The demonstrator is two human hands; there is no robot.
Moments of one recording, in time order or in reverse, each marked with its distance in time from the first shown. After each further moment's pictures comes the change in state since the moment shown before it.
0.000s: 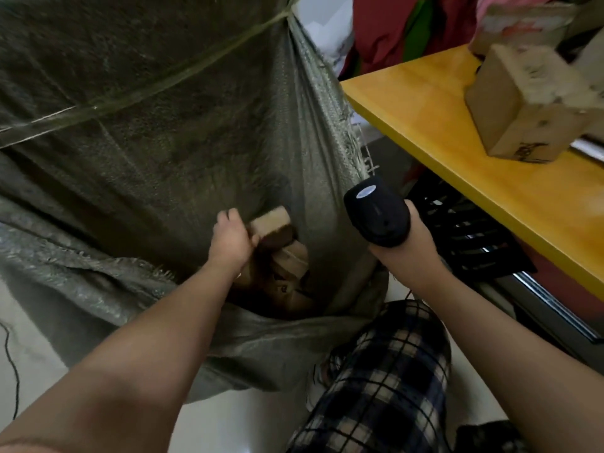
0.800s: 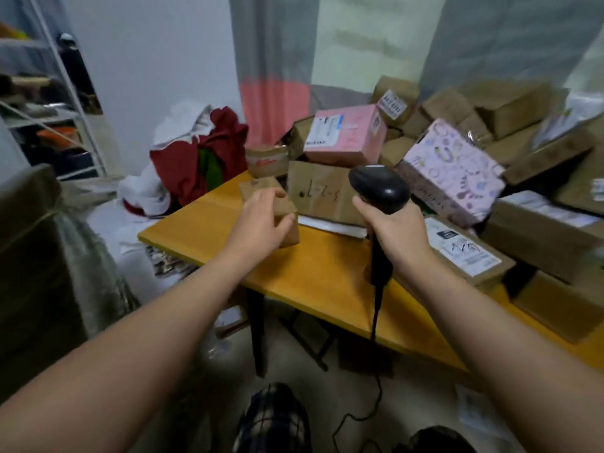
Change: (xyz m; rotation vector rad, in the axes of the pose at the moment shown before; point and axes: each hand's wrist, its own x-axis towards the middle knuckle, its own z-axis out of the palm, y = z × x) left_hand -0.099 0.378 -0.023 -0.158 -0.020 0.974; right_hand -0.063 -0.070 -0.270 0.149 0.792 0.008
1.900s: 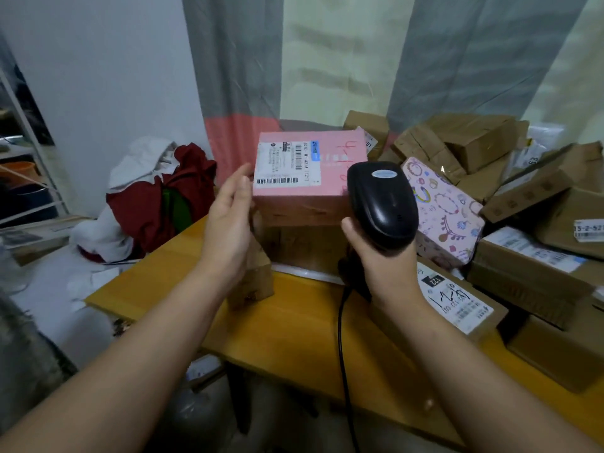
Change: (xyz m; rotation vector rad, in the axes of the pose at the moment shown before) left_hand 0.060 0.042 -0.016 -1.033 0.220 -0.019; right_hand 0.027 -0.012 0.002 0.290 0.148 -0.253
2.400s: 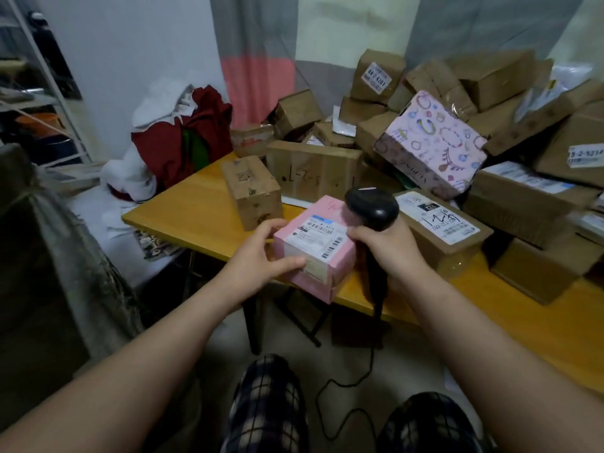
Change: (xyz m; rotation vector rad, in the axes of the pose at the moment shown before) left_hand -0.139 -0.034 -0.037 0.544 -0.427 -0.319; right_hand -0.070 0.019 -0.043 -0.265 -0.182 0.487
